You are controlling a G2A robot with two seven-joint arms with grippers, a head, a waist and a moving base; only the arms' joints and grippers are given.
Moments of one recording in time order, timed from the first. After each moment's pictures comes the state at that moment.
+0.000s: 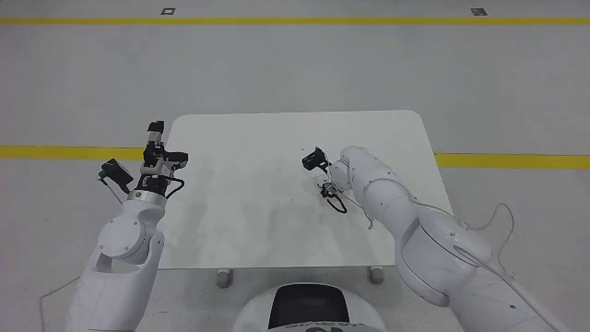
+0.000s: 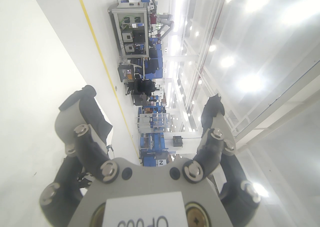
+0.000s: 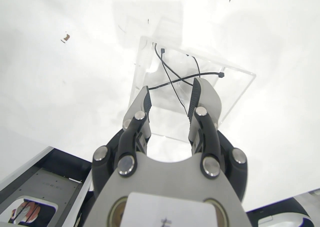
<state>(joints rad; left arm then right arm) 1.73 -1.15 -1.60 -1.80 -0.42 0.00 0.00 -0.64 -1.68 0.46 -0.21 -0.80 -0.25 0.78</state>
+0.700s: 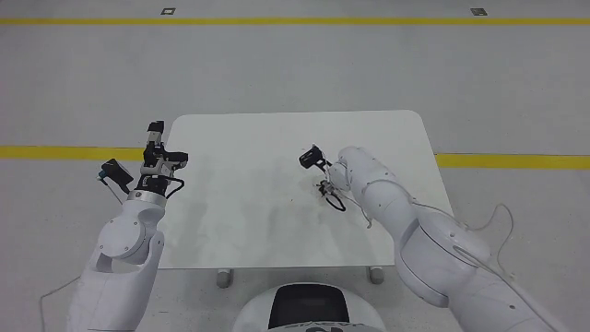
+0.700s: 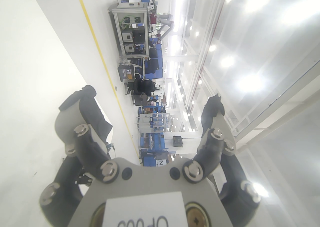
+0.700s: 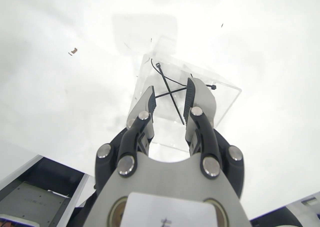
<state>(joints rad) 1.73 -1.15 -1.60 -1.80 -0.42 0.00 0.00 -0.64 -1.68 0.46 -0.22 -0.86 -0.27 0.71</state>
